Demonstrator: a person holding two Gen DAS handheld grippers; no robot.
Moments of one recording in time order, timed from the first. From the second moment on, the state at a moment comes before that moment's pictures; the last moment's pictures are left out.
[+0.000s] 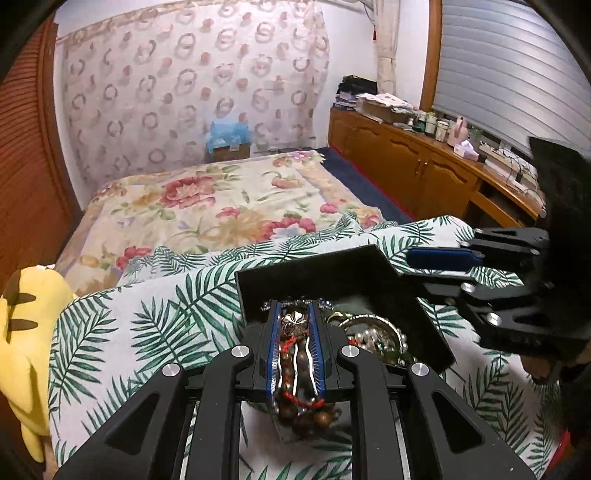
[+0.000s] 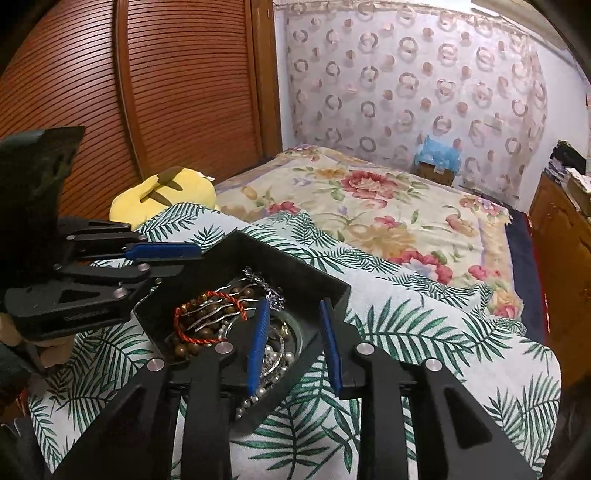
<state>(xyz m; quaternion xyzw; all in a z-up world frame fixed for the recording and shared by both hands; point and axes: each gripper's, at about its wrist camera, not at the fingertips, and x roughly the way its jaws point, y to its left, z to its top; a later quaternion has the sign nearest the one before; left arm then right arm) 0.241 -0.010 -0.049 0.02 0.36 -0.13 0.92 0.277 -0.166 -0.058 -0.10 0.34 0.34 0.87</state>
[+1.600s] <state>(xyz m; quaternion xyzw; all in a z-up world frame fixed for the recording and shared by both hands) 0.056 -0.013 0.018 0.01 0.27 -0.01 0.96 0.100 -0.252 0.012 0.01 0.23 0.19 0.96</state>
